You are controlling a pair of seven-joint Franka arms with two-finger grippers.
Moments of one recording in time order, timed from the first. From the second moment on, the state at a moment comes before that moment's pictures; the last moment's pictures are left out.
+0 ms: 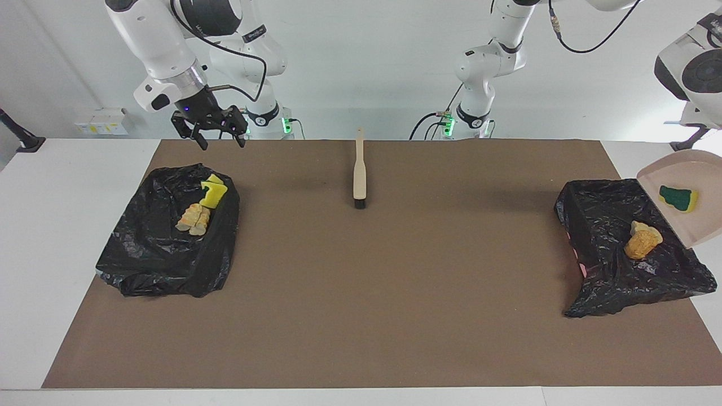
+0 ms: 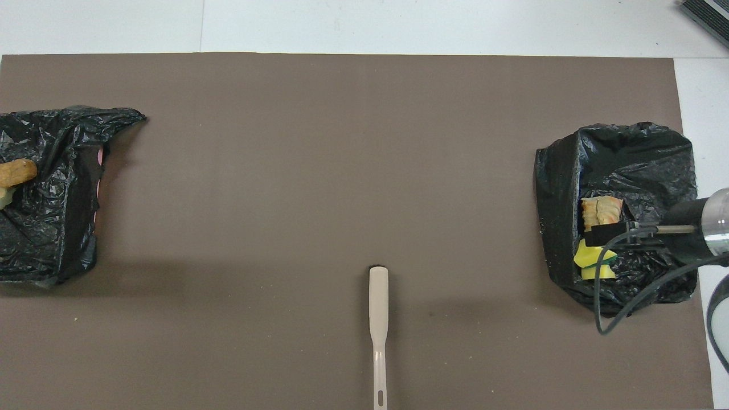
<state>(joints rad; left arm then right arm) 0.19 0.09 -0.01 -1.63 1.11 1.78 1.45 -0.12 -0.23 0.10 -1.95 0.13 1.72 -0.02</state>
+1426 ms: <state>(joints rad) -0.01 0.02 -0.07 -1.70 0.81 1.64 1.16 -0.12 -0.07 0.05 -1.65 -0.04 1.67 -0.14</state>
